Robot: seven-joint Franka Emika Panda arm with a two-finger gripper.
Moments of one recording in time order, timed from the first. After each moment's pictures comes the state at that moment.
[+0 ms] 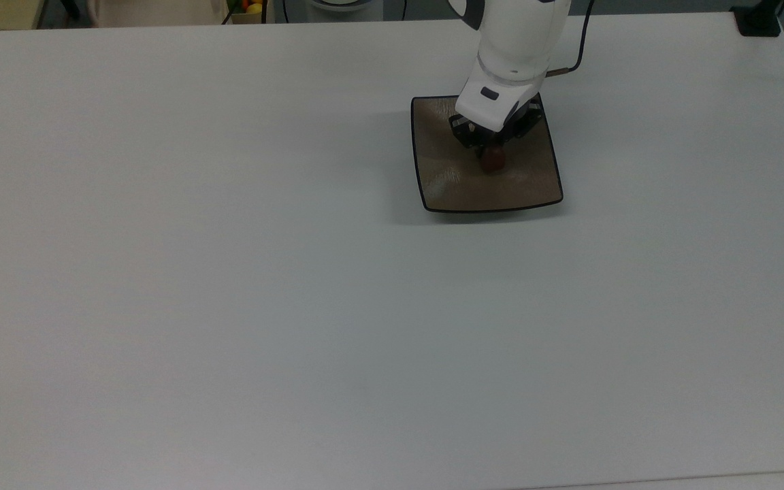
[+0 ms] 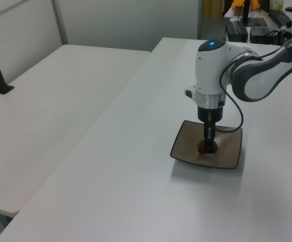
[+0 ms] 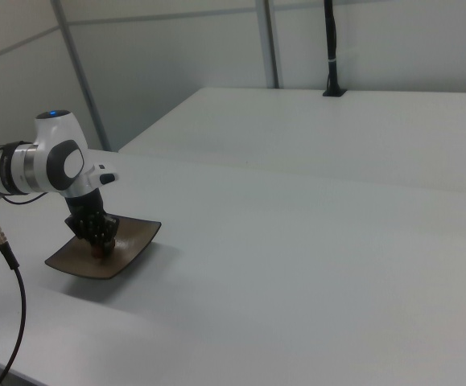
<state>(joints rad) 0.45 0.27 0.06 -1.95 0.00 2.20 0.20</state>
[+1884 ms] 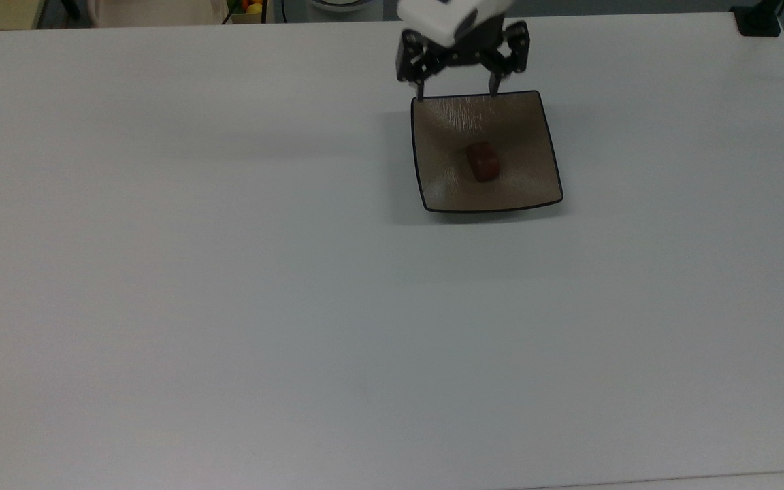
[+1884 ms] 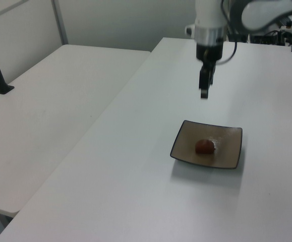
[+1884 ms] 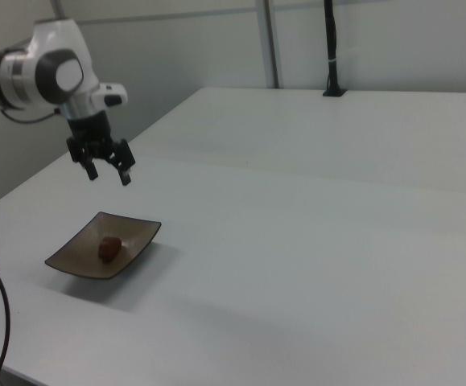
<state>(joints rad) 0.41 0.13 -0.03 -1.69 0.00 1.83 0.22</state>
